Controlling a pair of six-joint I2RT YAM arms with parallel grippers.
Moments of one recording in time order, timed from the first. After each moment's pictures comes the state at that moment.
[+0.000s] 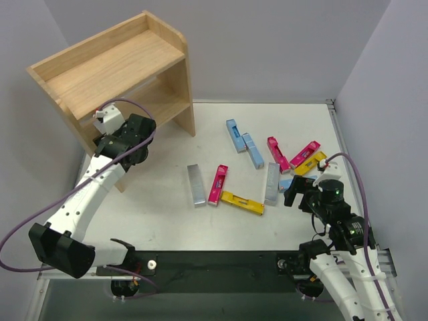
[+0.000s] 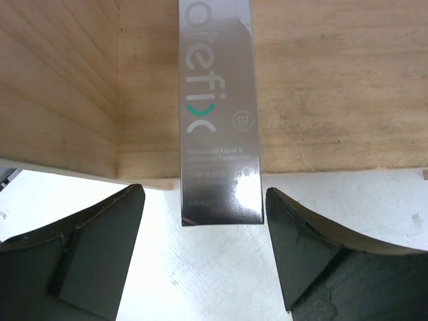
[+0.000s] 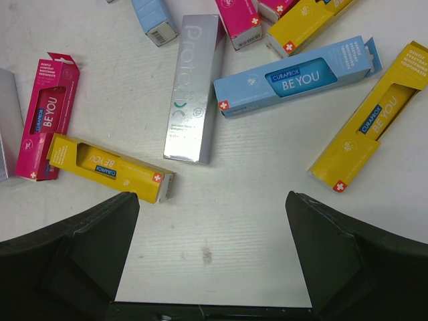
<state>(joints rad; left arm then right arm) -0.40 1.31 1.35 -0.99 -0.92 -0.84 0.25 0.49 0.70 -0.86 0.14 0.34</state>
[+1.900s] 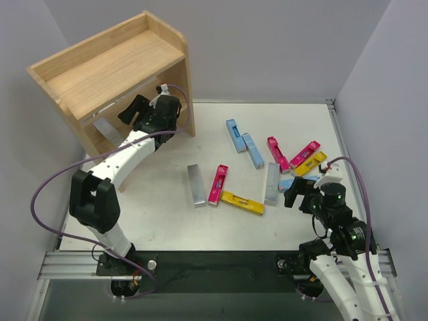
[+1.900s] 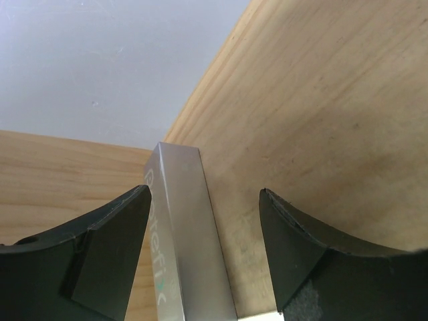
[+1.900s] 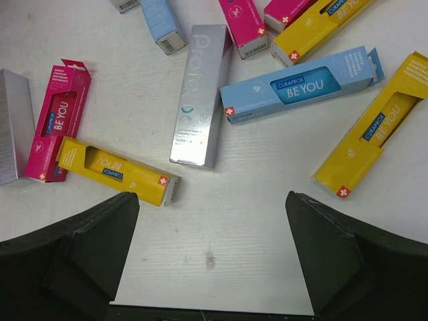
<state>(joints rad) -0.44 1.69 1.46 -0.40 -1.16 0.41 0.26 0.44 0.68 -0.85 0.14 0.34</state>
